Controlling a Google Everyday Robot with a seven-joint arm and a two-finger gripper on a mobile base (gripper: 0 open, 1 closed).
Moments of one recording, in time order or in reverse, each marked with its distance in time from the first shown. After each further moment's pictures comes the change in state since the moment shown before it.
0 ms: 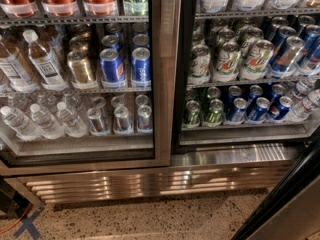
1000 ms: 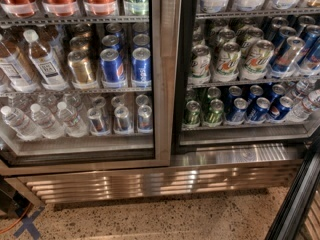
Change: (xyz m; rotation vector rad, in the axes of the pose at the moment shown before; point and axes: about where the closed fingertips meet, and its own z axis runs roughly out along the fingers) arm -0.122 -0.065 0.017 0.048 -0.433 -0.225
